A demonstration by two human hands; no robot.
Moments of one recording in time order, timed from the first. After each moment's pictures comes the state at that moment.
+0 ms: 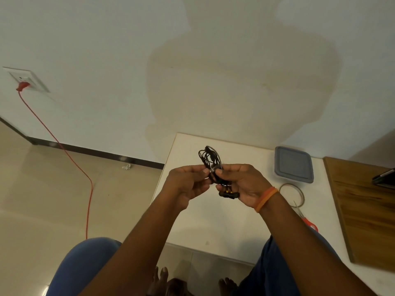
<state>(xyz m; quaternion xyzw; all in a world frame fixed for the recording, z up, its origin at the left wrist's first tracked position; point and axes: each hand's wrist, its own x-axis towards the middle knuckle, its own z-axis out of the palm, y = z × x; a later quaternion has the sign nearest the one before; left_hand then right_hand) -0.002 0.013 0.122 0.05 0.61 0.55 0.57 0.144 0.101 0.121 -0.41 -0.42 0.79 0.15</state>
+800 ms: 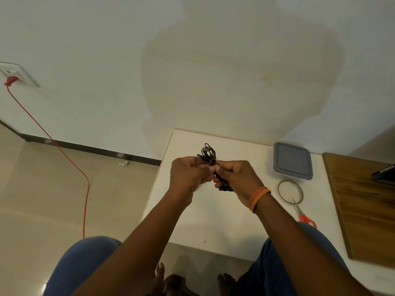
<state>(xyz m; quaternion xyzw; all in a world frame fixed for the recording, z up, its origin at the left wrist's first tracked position) 0.008 0.028 0.110 0.17 0.62 0.59 0.50 0.138 0.097 0.109 -0.43 -0.57 0.67 0.19</state>
